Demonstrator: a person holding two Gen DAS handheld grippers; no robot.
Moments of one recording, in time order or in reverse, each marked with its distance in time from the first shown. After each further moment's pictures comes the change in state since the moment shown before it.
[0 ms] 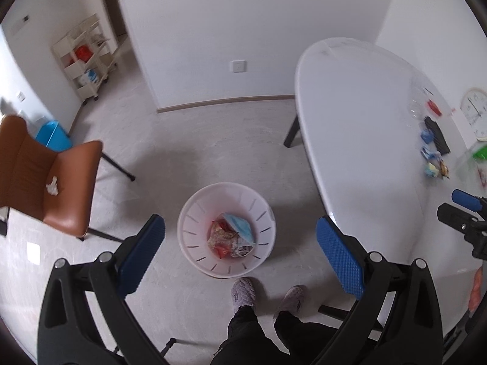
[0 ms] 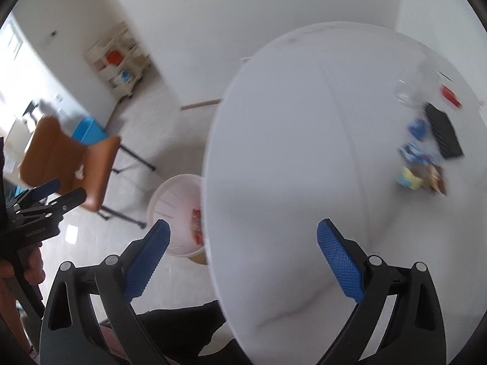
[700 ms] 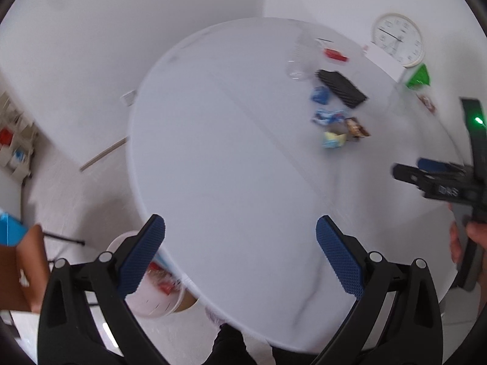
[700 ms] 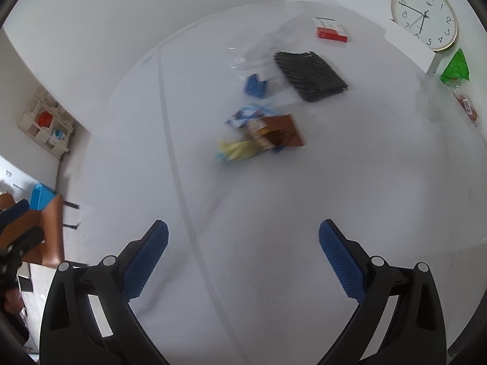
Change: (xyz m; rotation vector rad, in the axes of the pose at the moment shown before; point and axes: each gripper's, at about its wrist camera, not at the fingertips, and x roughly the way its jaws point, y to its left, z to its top) left arm 0.019 -0.224 0.022 0.392 -0.016 -0.241; right arm -0.019 -0.220 -0.044 0.314 -0.048 -0.196
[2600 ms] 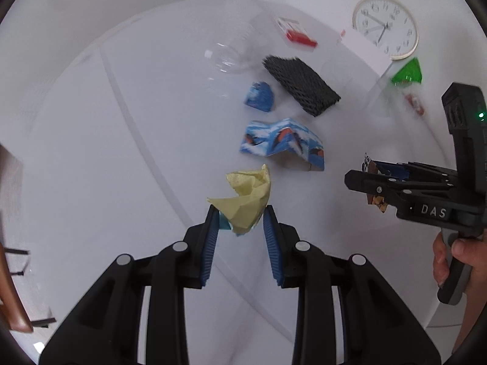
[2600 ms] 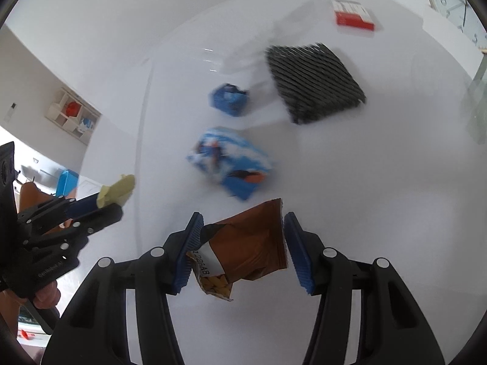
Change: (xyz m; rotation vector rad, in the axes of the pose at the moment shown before) left arm 0.107 -0.089 0.067 -0.021 0.060 -0.133; right arm 0.068 -0.064 0.066 -0.073 0.068 0.210
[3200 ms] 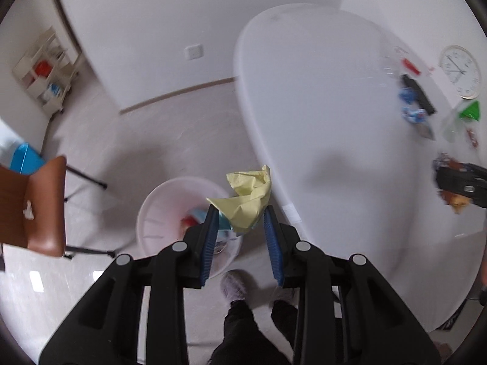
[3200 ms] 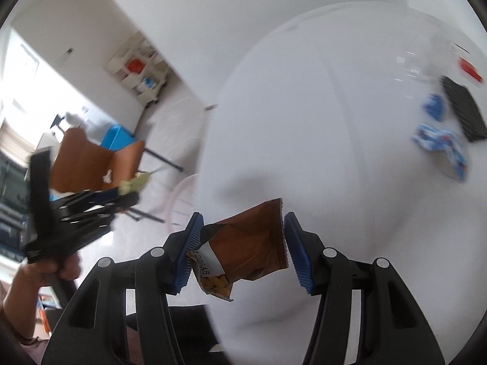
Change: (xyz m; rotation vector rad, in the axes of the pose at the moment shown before) left arm -0.121 0.233 -0.158 -0.277 0.029 0.269; right arm 0.014 0.267 -0.057 -0.232 0.063 0.196
